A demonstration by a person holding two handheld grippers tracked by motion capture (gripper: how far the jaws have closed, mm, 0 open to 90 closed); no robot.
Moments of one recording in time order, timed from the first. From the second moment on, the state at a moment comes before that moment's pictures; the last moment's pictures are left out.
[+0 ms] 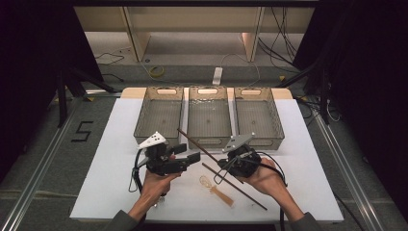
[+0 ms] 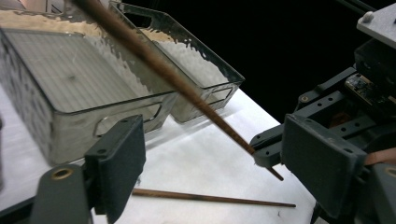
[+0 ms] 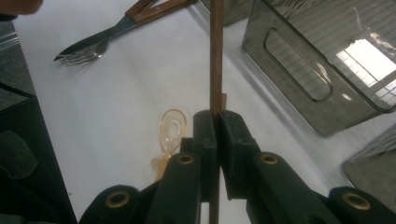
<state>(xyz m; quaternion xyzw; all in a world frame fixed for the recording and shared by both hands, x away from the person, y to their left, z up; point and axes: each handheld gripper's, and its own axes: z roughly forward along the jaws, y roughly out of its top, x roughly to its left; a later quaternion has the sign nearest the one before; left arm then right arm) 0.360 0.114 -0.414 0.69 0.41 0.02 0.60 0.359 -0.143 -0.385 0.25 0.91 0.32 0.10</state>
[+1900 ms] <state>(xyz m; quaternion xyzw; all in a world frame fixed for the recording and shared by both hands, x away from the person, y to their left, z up) 0.381 0.146 -0.404 0.67 0.44 -0.06 0.60 0.359 -0.161 -0.397 0.27 0.90 0.34 0.06</state>
